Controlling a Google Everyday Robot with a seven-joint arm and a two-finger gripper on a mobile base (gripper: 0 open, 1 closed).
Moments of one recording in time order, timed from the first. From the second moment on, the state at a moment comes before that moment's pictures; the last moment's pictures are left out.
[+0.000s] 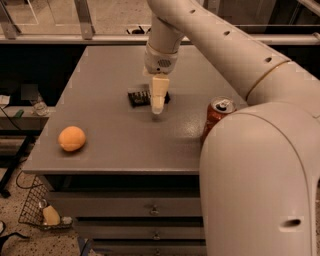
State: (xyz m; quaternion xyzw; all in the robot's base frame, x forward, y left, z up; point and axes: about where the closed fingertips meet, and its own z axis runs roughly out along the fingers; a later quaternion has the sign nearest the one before) arm 0.665 0.024 0.836 -0.77 0.63 0.08 0.10
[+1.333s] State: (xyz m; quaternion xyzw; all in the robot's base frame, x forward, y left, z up) arm 0.661 0.026 0.830 -0.77 0.63 0.09 0.09
